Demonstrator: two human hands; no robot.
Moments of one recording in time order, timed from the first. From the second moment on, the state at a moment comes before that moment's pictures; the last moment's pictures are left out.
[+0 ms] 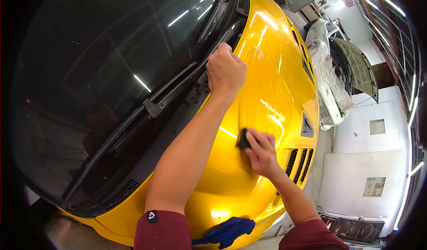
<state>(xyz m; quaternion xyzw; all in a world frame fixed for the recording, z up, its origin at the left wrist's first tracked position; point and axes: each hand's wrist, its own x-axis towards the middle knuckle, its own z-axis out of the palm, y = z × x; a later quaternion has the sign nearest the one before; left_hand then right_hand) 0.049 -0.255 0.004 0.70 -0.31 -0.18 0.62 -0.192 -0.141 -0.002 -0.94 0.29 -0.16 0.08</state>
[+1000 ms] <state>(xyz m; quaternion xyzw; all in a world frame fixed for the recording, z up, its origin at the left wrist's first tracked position) 0.044 -0.251 0.005 0.72 -0.34 -0.19 0.58 -0.241 -0.125 -0.010 -0.94 0.31 -0.15 0.09</state>
